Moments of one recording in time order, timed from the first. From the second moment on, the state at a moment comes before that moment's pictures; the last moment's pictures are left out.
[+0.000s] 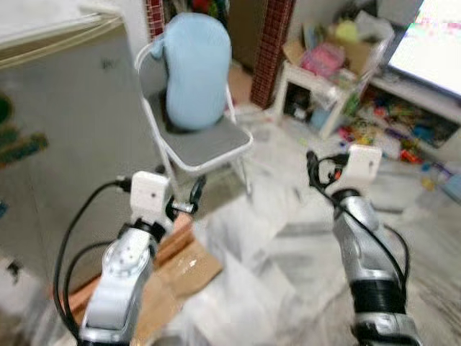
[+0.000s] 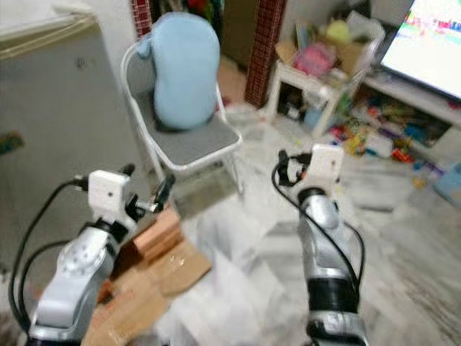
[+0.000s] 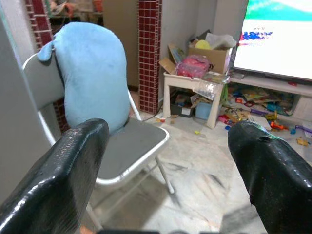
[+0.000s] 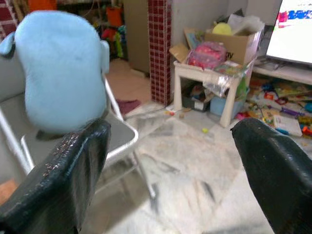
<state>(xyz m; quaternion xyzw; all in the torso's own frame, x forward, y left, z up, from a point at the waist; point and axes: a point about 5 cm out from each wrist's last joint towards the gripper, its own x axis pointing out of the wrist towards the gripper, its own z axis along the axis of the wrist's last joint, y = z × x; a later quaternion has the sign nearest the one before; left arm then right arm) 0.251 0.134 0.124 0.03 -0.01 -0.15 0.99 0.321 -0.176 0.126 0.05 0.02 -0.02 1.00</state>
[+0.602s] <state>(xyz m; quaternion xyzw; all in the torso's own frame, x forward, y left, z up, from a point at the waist) 0.248 0.143 0.116 0.01 0.02 -0.15 0.99 0.312 -0.165 0.115 0.07 0.06 -0.04 0.99</state>
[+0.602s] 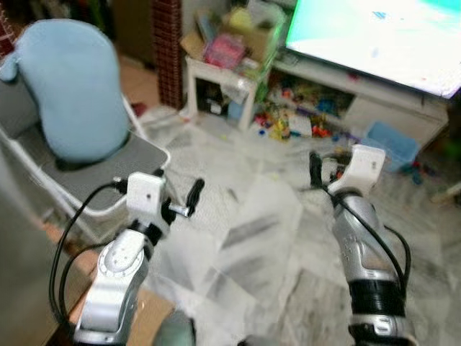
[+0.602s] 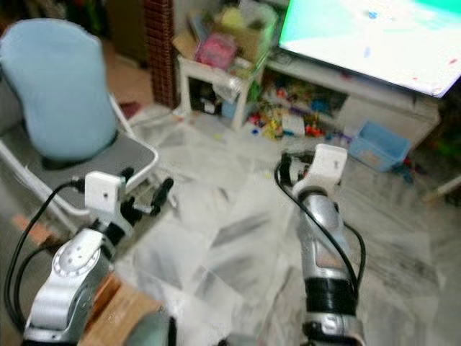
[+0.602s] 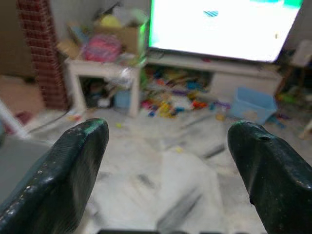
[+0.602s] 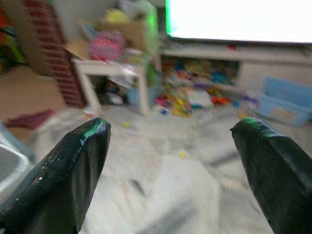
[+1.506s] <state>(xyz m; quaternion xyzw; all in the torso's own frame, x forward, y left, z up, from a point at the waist) 0.249 0.148 0.116 -0.01 0.03 -0.12 0.99 0.304 -0.178 0.112 0.08 0.07 -0.06 0.99</state>
